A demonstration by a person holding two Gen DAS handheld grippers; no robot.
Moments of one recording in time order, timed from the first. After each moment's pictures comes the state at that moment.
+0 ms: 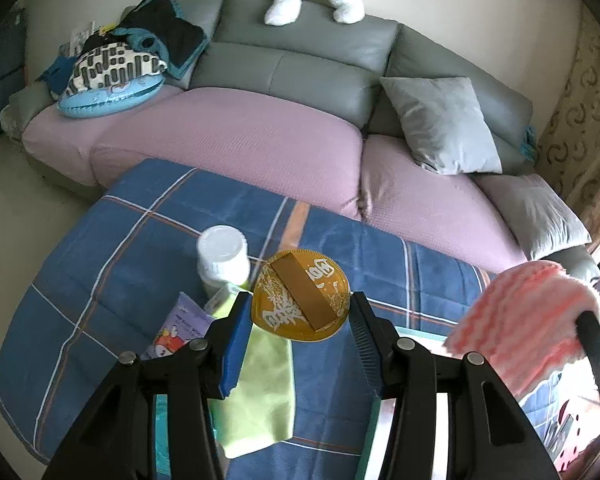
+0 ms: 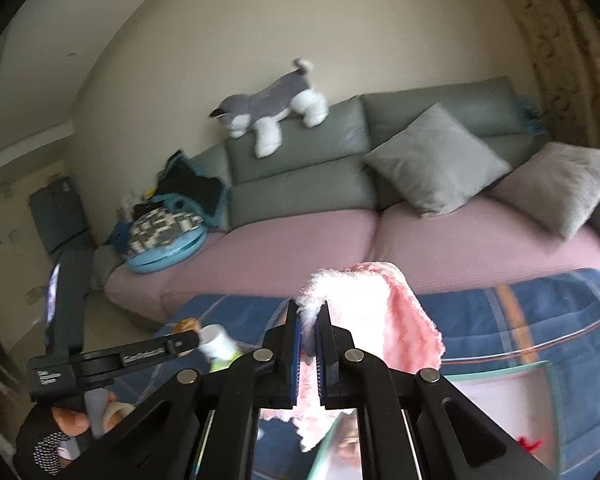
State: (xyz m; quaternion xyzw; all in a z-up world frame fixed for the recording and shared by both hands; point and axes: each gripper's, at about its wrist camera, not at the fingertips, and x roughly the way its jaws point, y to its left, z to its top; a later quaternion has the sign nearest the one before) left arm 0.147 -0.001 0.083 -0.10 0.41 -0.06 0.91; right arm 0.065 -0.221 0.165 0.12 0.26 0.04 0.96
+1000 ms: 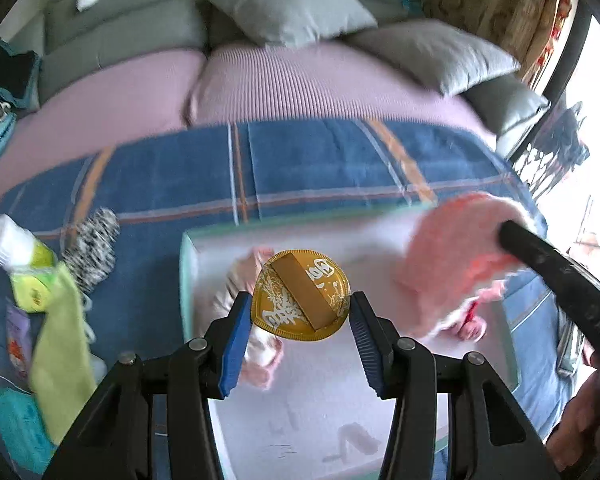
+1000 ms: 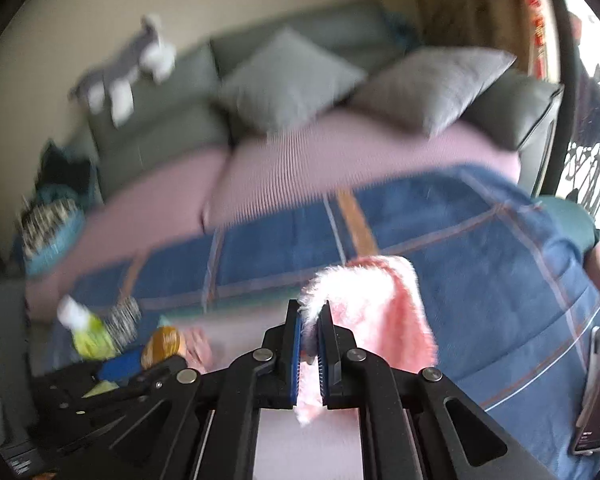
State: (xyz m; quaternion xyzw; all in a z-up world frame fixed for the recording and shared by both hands) left arm 0.123 -0.203 -0.005 0.07 0.50 -0.23 0.83; right arm 0.056 -0.357 0.071 0.17 0.44 -0.13 0.87
